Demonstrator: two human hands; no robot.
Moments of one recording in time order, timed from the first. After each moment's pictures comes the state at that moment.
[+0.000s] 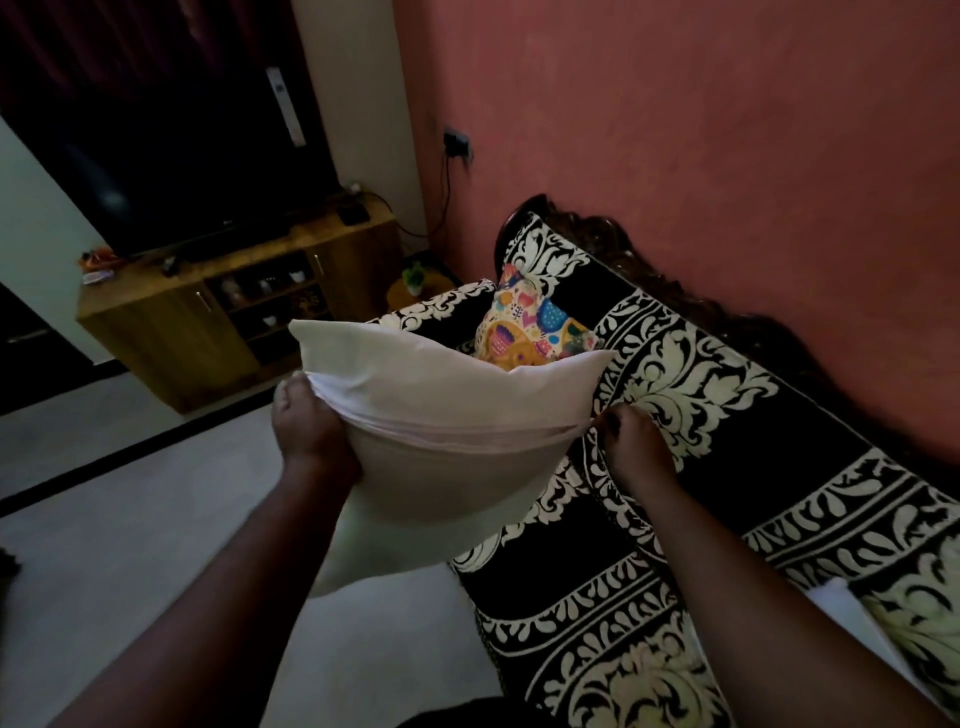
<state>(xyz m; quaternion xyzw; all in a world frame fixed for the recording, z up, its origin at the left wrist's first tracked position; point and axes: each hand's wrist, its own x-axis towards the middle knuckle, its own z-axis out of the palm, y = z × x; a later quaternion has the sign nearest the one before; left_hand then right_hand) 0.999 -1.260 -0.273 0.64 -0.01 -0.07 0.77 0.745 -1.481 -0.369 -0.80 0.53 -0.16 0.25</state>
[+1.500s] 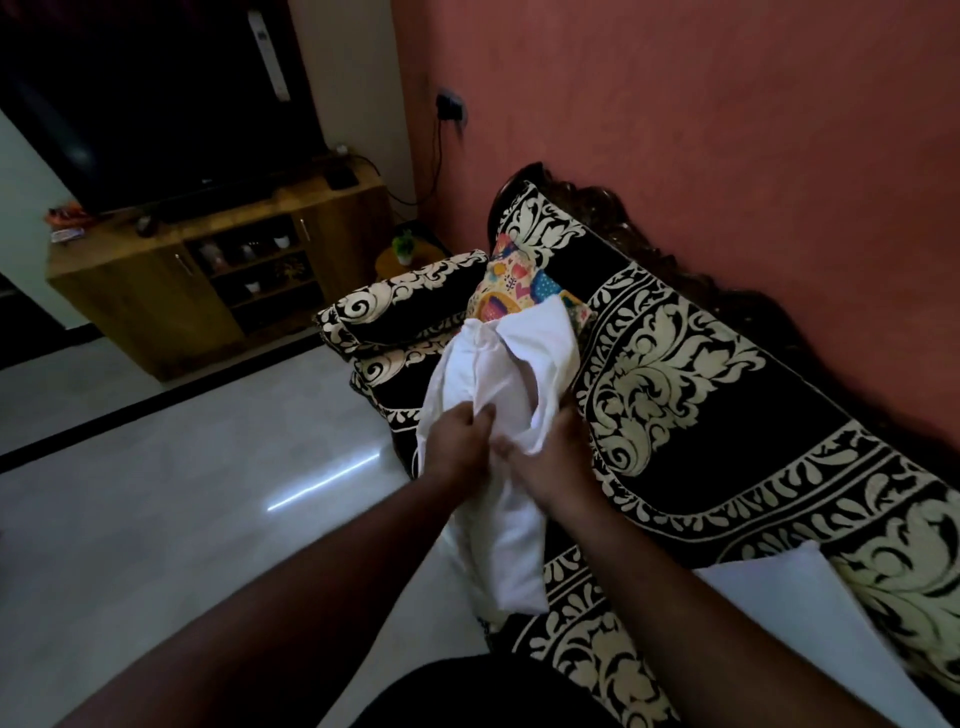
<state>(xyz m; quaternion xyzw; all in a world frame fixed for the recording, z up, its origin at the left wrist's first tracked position) 0.906 -1.307 -0.365 0.83 -0.28 -0.23 0.43 0.780 -1.354 -0.344 -0.74 0.52 -0.16 0.40</state>
